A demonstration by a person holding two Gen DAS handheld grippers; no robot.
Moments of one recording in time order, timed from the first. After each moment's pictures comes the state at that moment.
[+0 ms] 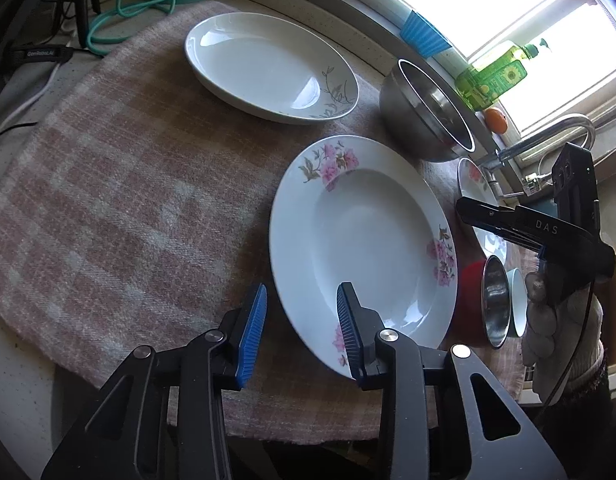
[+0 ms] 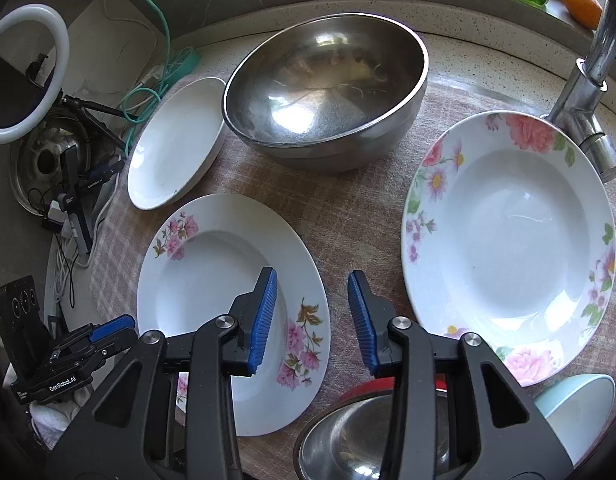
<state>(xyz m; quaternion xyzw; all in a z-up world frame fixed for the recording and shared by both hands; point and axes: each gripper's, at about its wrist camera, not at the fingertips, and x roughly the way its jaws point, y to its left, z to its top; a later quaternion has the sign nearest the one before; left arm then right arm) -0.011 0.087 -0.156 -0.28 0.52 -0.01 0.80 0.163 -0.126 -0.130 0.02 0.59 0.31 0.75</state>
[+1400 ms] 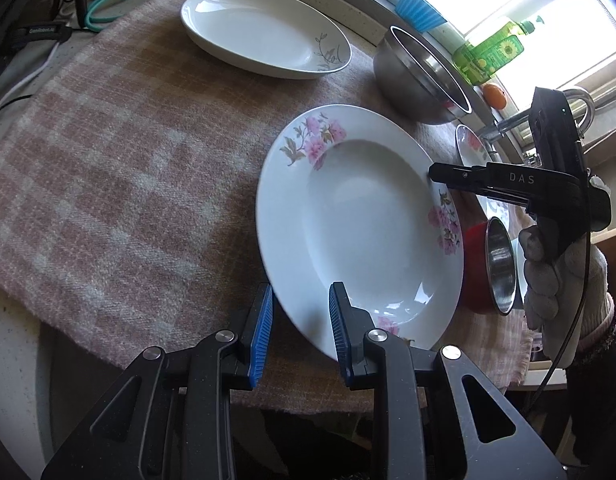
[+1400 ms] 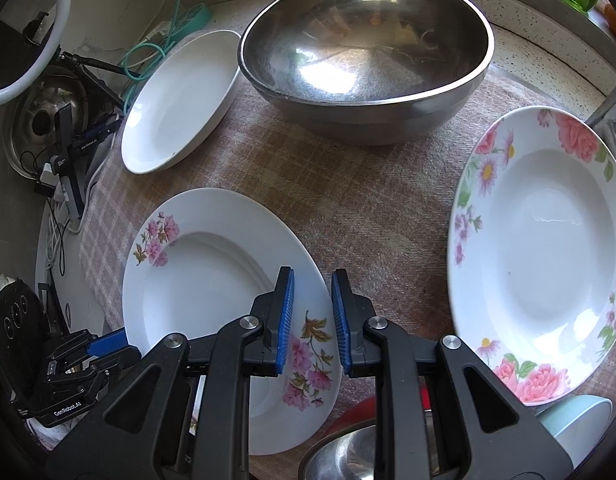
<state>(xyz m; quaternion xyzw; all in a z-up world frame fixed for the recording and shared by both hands) -0.025 0.067 -0.166 -0.27 0.55 -0.01 0.79 0.160 -0.092 -0.146 -0.03 0.61 0.33 0.72</state>
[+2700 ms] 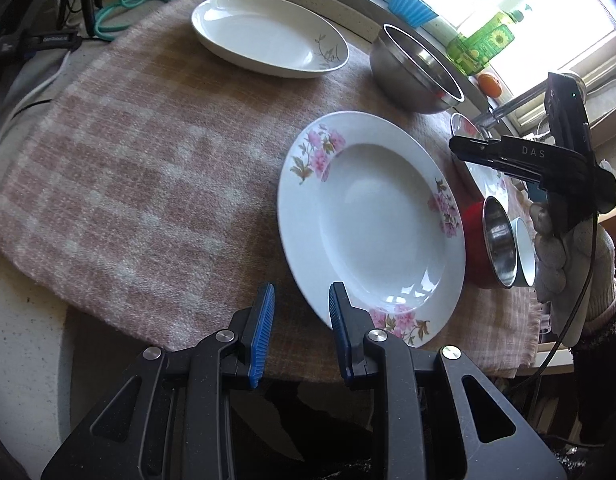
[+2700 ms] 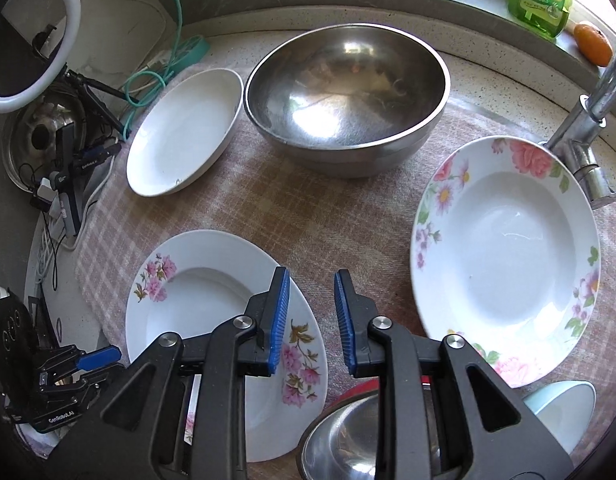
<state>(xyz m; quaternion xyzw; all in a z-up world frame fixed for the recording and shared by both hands) -0.045 0.076 -0.149 -0.25 0.55 -0.01 0.80 0.152 -0.112 -0.114 -0.03 0.56 0.31 0.77</state>
